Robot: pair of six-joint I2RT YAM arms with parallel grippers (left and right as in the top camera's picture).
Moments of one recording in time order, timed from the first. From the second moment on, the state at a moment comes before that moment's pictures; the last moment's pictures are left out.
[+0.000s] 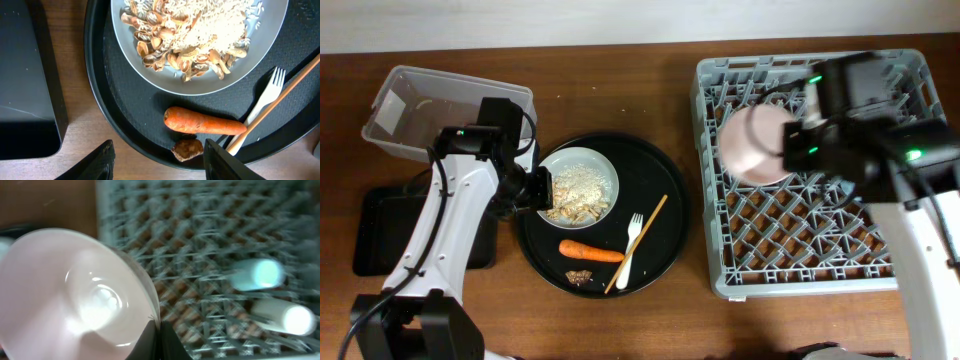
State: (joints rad) left arm -0.08 1.65 1.39 -1.23 0.10 -0.16; right arm 0.16 1.44 1.80 -1.36 0.17 0.18
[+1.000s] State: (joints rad) left arm -0.08 1.65 1.39 -1.20 0.10 -0.18; right arm 0.03 2.12 1.77 -0.83 1.18 -0.03
